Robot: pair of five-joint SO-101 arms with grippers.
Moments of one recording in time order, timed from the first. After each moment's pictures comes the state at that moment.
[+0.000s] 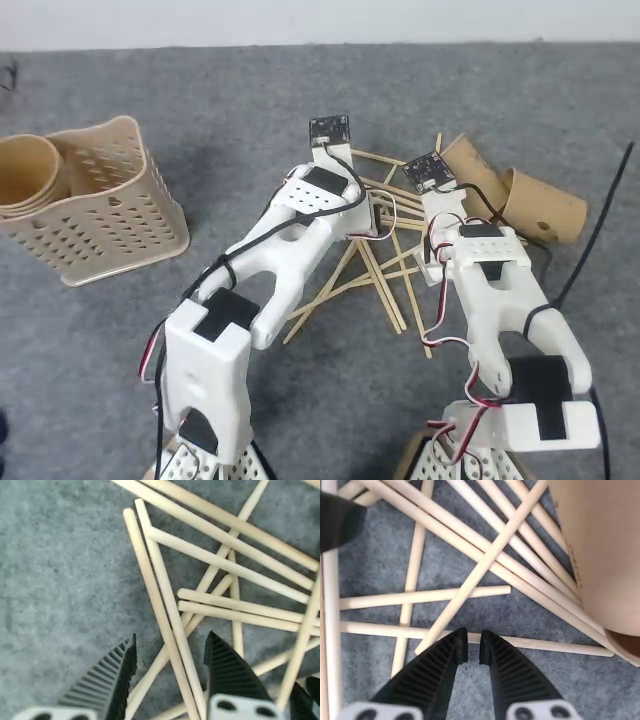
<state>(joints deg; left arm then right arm) 22.9 26.9 0.2 64.0 42.2 -5.5 -3.9 44.0 40.4 22.5</state>
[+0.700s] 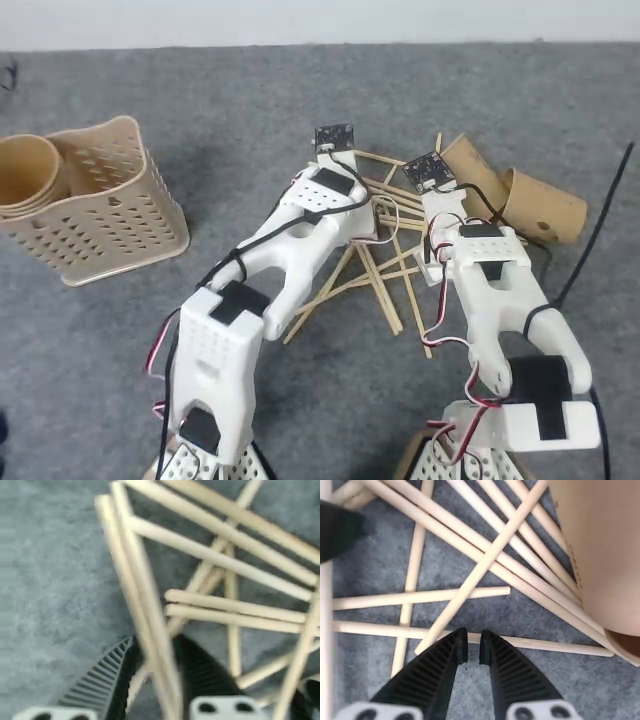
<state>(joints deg) 23.5 34.2 -5.2 66.8 42.2 -5.5 -3.9 44.0 40.4 22.5</state>
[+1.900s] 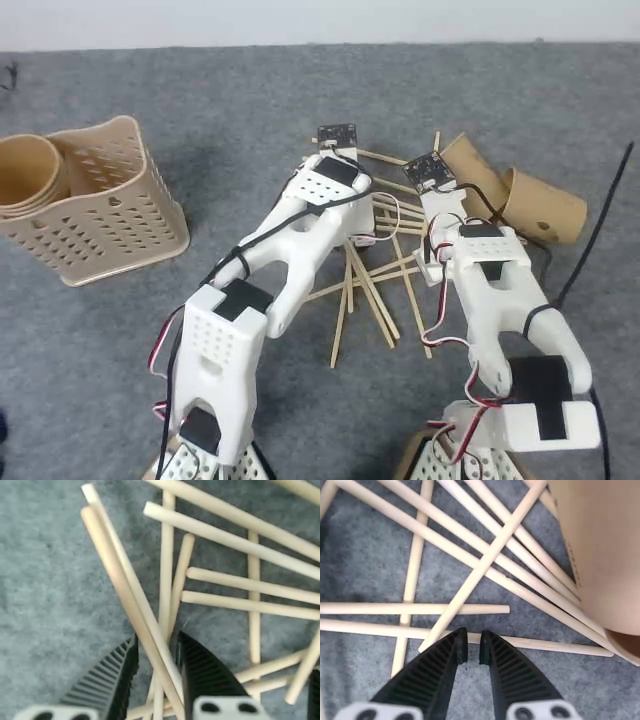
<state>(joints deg) 23.5 35.3 -11.5 77.8 42.1 -5.5 -3.9 44.0 40.4 22.5</state>
